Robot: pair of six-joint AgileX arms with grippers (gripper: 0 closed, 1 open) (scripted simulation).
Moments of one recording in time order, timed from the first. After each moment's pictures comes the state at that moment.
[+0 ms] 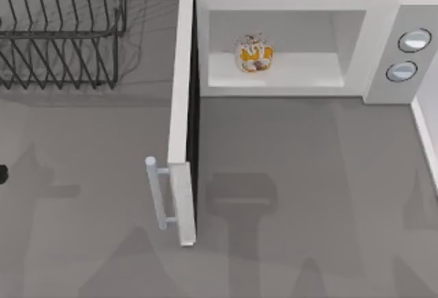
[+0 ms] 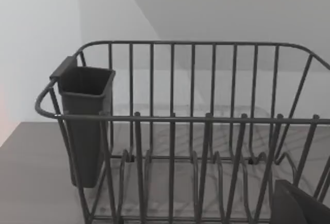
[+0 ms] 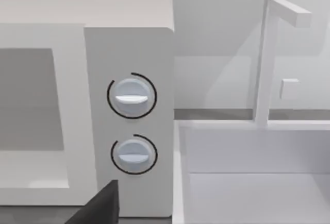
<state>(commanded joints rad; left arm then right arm) 0.14 0.56 0.08 0.46 0.15 0.00 0.00 0.00 0.00 0.00 0.00 0.00</state>
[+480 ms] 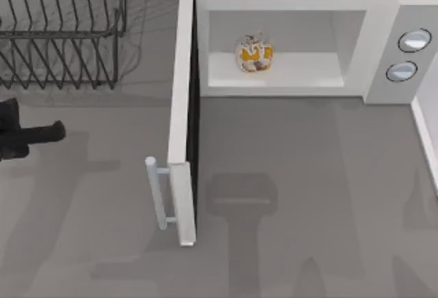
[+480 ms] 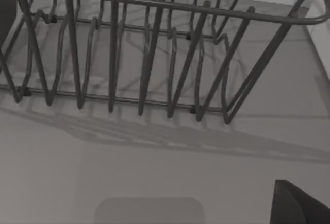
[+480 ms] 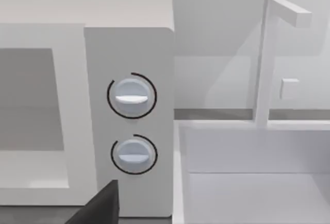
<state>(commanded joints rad) -0.18 0.86 0.42 0.02 -0.09 -0.20 0.00 0.00 0.00 0.00 0.00 0.00</state>
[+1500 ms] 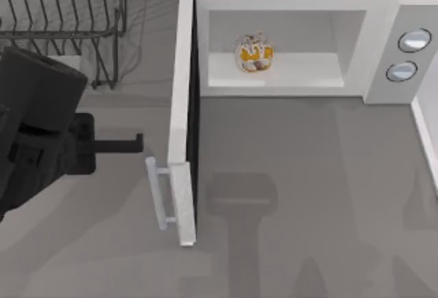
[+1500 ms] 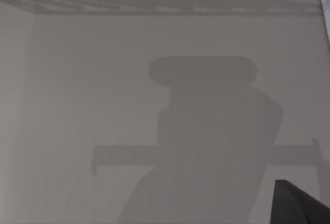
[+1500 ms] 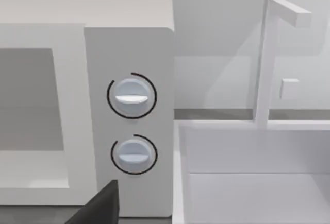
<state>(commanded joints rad) -0.58 1.10 0.75 -0.53 -0.39 -0.42 0.00 0.00 0.00 0.00 0.00 0.00</state>
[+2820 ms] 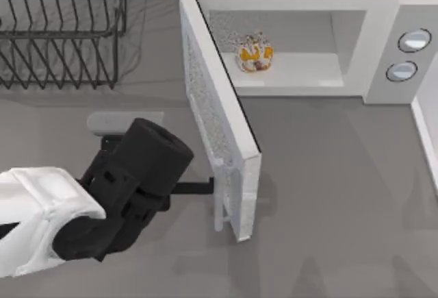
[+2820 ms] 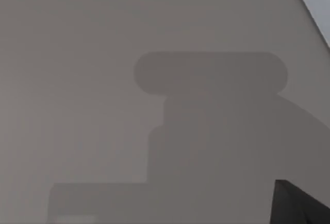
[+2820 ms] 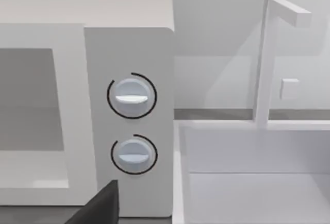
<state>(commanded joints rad) -0.80 1.43 0.64 -0.14 -0.51 -0.59 0.00 0.00 0.00 0.00 0.00 0.00</state>
